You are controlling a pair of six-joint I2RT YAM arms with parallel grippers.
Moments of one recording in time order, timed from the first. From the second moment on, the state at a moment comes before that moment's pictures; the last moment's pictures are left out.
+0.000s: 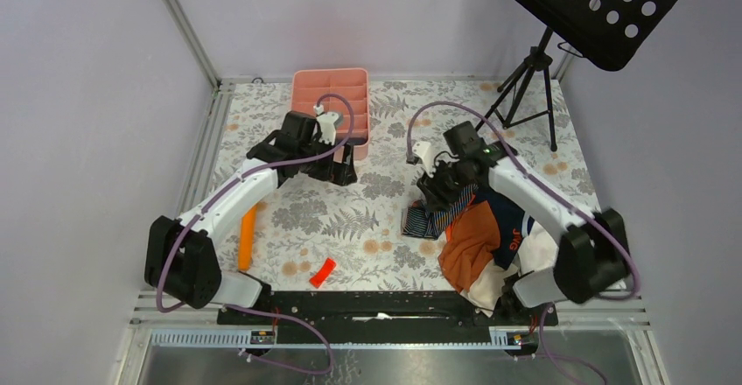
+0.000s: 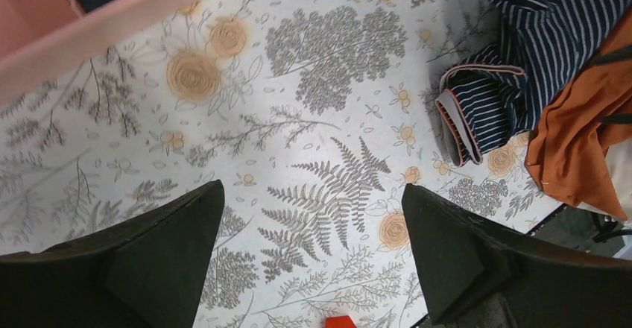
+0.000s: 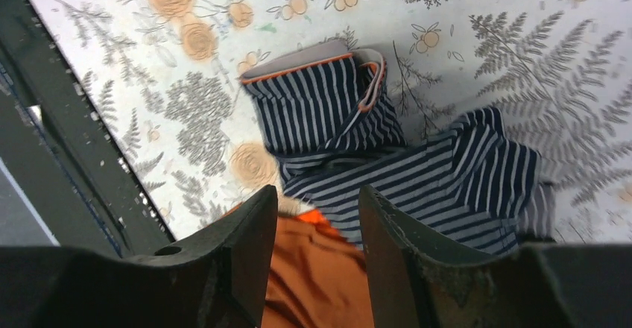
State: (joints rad) left arm -0.43 1.39 1.08 -0.51 0.31 -0.13; right arm 0.47 1.36 1.06 -0.82 -0.46 -0.53
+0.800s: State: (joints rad) left arm -0.40 1.37 0.92 -0.45 0.65 -0.11; right arm 0.47 1.74 1.22 -0.69 -0.49 -0.35
